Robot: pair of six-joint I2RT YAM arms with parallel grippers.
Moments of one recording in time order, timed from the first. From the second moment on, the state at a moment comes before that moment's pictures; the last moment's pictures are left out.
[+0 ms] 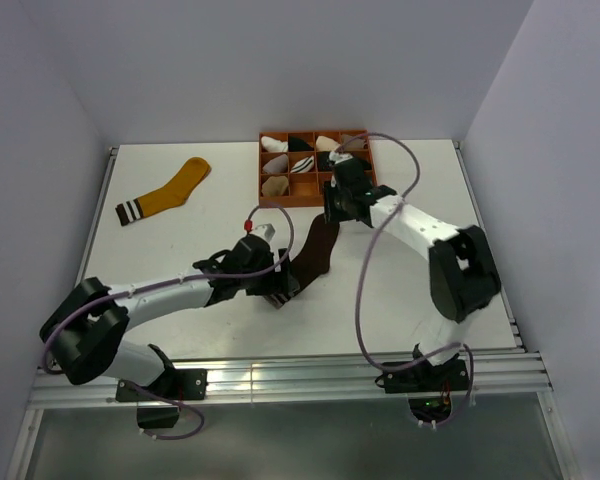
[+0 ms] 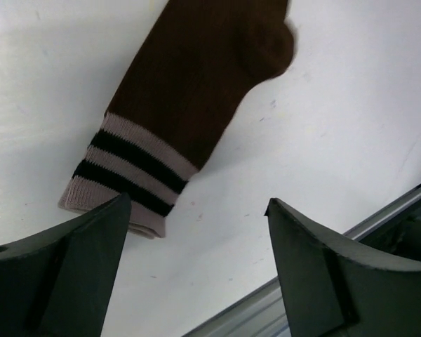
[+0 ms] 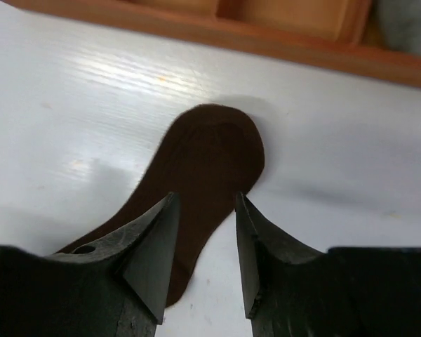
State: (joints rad) left arm -0.82 1.43 0.70 -0.08 0.04 -0.81; right arm 0.46 1.79 1.27 -0.35 0.06 0.25
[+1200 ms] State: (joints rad) left arm -0.16 0.96 0.77 -0.49 -0.04 -0.68; right arm 1.23 1.79 1.05 -0.17 0.44 0.24
